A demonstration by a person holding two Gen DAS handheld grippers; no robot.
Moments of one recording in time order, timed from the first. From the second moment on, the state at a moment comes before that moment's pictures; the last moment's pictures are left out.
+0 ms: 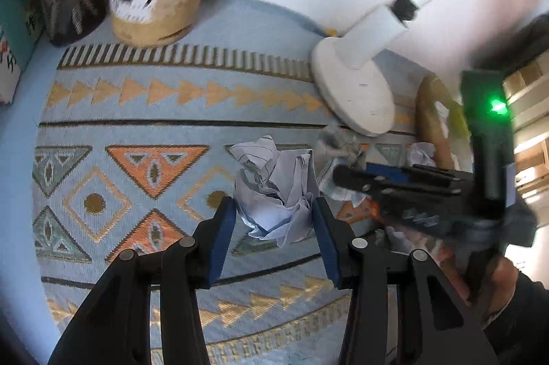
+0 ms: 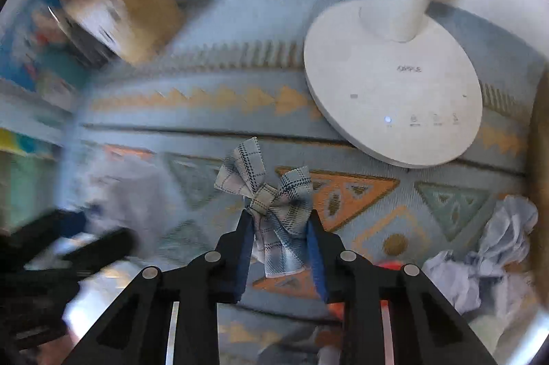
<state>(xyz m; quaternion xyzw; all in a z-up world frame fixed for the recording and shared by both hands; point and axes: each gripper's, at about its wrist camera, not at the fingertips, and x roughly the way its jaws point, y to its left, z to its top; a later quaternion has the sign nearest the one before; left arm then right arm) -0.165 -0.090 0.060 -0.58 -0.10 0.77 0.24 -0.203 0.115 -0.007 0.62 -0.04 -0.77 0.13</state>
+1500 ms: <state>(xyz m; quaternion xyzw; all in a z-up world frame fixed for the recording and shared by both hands) -0.164 0.198 0.141 -0.50 0.02 0.74 0.44 -0.119 0.465 0.106 0.50 -0.25 -0.82 -0.09</state>
